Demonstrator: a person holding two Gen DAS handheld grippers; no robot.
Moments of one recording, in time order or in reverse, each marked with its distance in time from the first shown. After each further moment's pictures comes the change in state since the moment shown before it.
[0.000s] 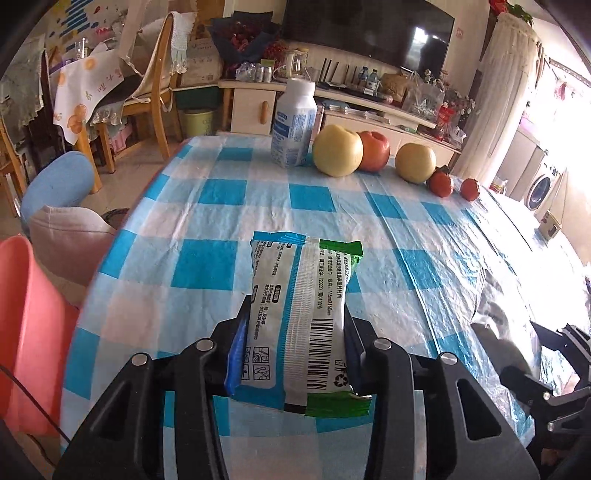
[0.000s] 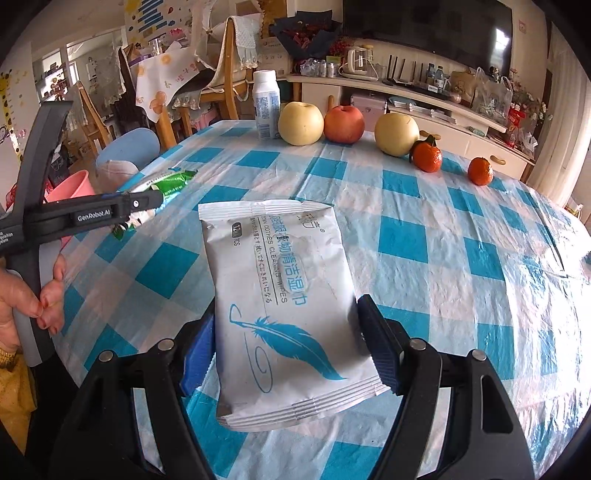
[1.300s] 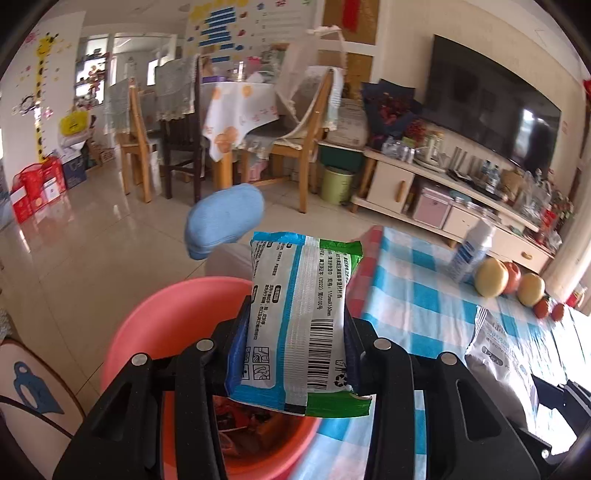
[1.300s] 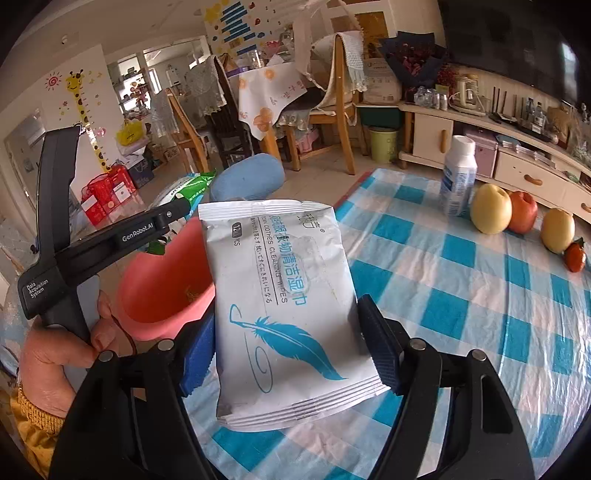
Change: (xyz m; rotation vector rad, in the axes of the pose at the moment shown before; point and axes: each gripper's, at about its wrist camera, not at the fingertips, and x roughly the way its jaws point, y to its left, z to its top) left arm -0.121 0.189 0.020 -0.311 -0.228 0.387; right arm 0.018 0.203 0.112 -0.113 -0.060 0.351
